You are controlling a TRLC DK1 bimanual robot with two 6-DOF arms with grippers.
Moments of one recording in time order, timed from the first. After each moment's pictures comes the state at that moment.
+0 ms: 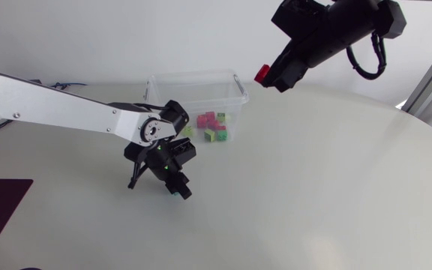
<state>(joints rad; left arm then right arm) -0.51 1.96 1.20 -0.61 0.09 0.38 0.37 1.67 1.68 -0.88 -0.17 -0.61</state>
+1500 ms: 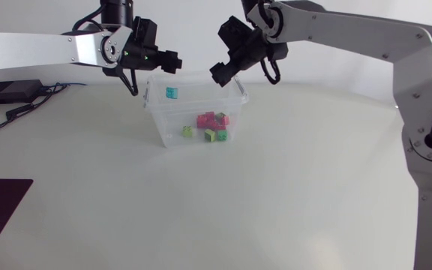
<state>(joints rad) -0.23 2.07 1.72 -0.11 0.17 0.10 0.42 2.19 2.07 -0.56 -0.08 -0.41</state>
